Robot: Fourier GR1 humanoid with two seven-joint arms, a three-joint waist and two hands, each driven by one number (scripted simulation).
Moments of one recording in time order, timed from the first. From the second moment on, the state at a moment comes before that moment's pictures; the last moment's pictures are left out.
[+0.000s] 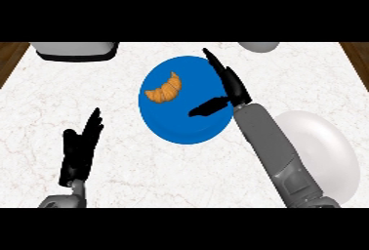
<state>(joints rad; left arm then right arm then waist) -0.04 0.09 0.00 -1.47 -0.11 0.14 0.23 -0.88 -0.01 0.03 -0.55 0.20 -0.08 -0.35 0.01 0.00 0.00</state>
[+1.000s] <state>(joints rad) -0.03 0.09 0.01 -1.49 -0.11 0.11 0.23 -0.91 -0.12 -0.05 -0.36 0.25 -0.12 -0.44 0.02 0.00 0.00</state>
